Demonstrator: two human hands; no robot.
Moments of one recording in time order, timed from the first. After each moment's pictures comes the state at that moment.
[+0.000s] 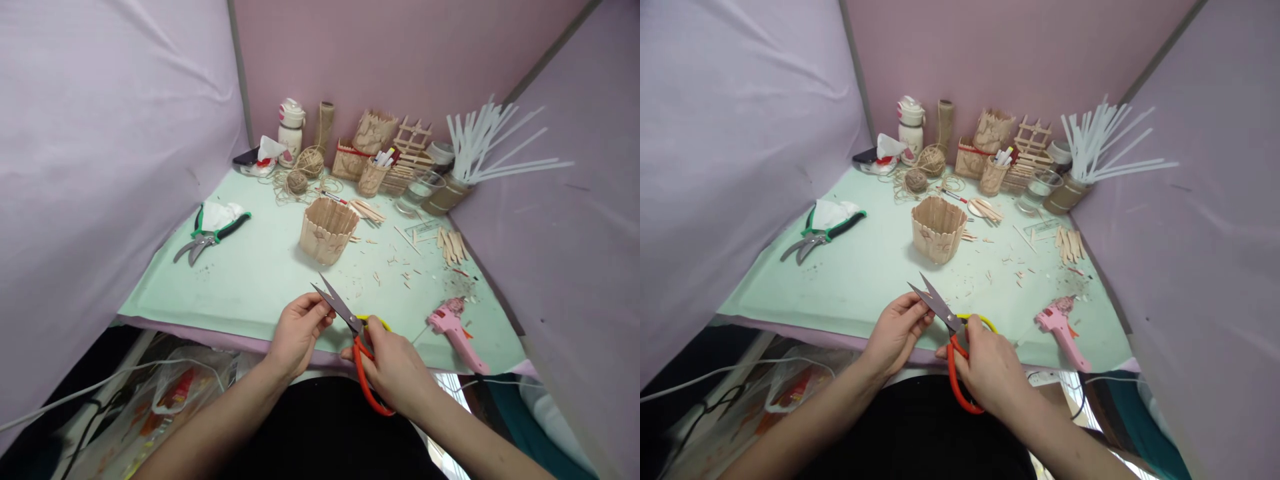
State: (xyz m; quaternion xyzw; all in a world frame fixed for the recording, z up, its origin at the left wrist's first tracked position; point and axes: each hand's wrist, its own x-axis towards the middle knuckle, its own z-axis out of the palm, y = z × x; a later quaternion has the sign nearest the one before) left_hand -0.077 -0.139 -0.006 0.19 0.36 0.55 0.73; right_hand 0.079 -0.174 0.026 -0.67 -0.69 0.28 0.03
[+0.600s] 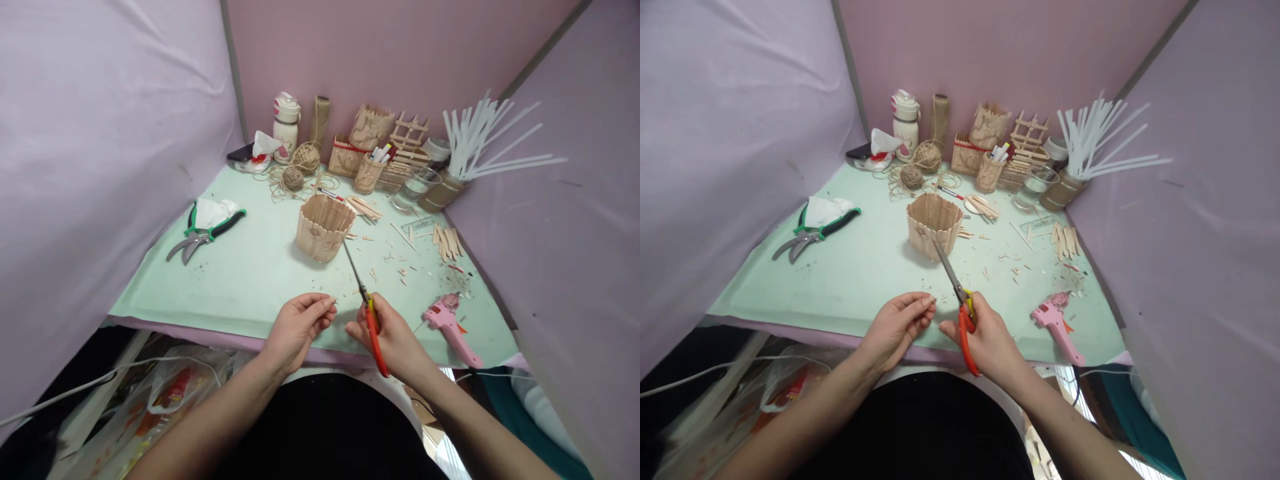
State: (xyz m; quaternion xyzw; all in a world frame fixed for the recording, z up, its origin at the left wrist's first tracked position) left_hand -0.080 -0.134 0.002 0.19 0.41 0.46 0.77; right_hand 0.087 -0.155 0.027 -0.62 -0.62 0.42 0.24
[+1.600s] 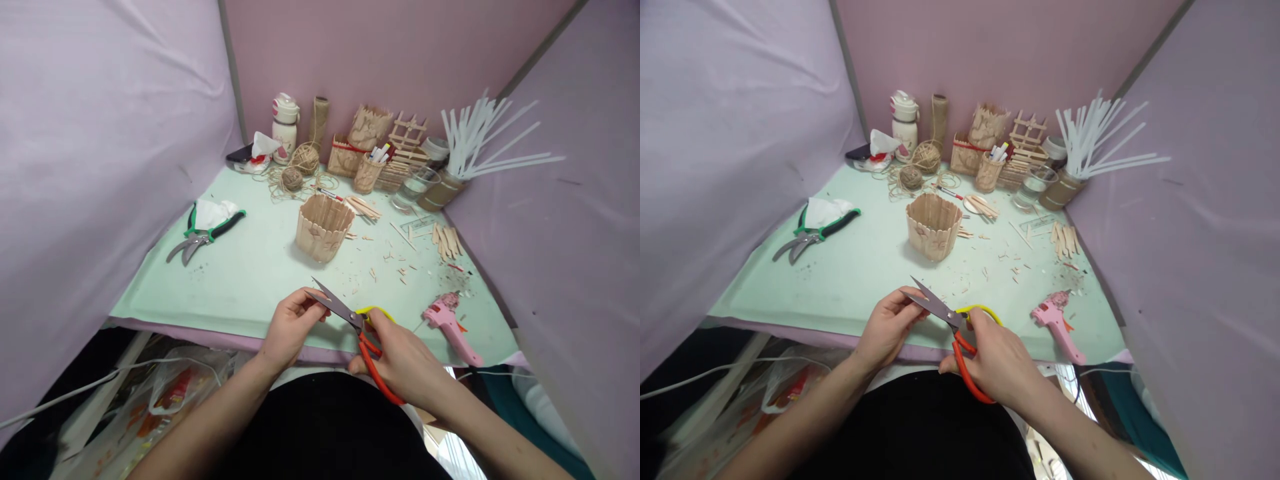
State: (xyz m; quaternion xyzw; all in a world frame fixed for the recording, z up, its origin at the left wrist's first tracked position) left_hand -0.088 -0.135 -0.010 0.37 0.38 0.52 0.66; right_hand 0.093 -0.172 0.046 -0.65 -0.69 0.31 0.05
